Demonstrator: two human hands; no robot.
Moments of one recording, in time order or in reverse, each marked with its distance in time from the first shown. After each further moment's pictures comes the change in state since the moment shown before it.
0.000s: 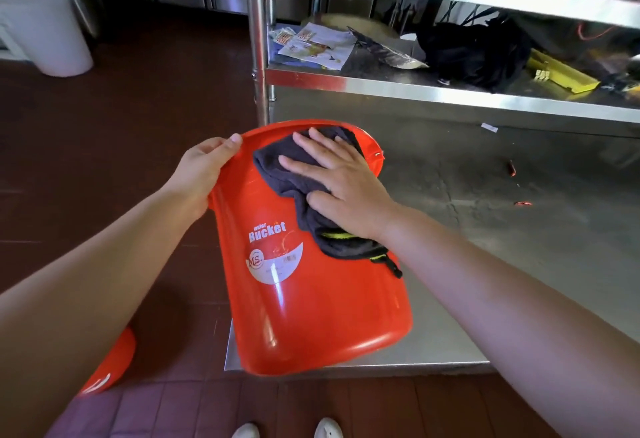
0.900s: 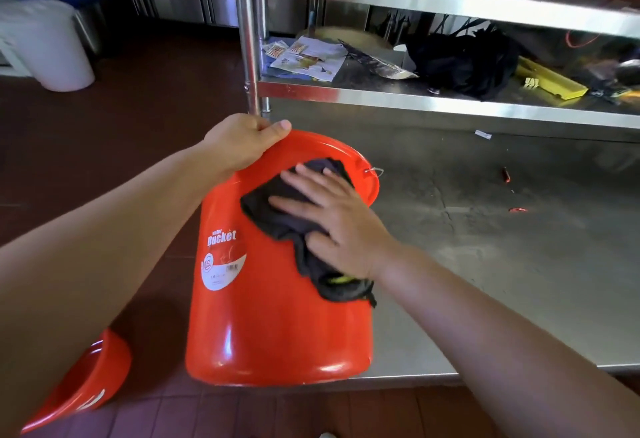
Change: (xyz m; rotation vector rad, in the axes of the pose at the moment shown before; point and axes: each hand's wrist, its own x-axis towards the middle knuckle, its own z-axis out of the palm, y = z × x) left_hand 0.027 0.054 0.055 0.800 -0.105 0.204; right_hand -0.034 -0.006 0.000 -0.012 -0.010 -0.097
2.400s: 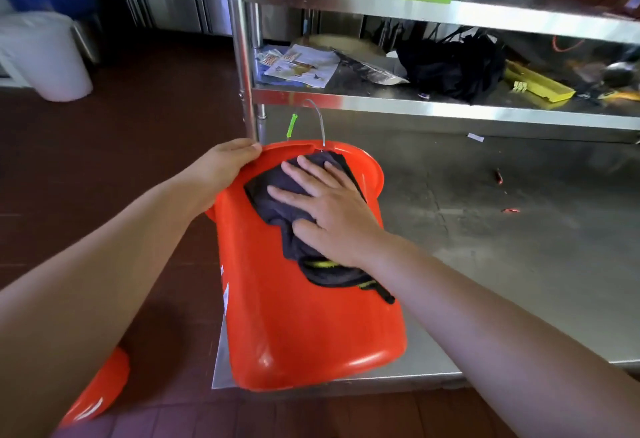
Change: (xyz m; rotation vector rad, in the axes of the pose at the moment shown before) left_hand -0.030 -0.007 0.006 -0.609 -0.102 -0.115; right_hand 0.008 0.001 -0.004 -0.074 0.013 0.114
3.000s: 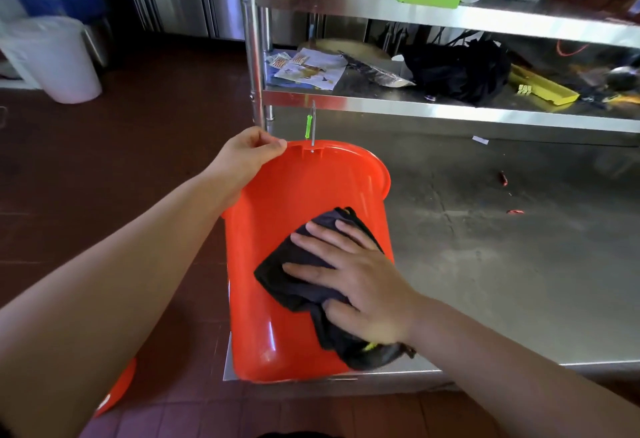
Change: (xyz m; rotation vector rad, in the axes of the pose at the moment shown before) left_hand -0.006 0.000 0.005 0.046 0.122 0.087; right_hand -0.079 -0.026 0.007 0.045 -0.086 -0.213
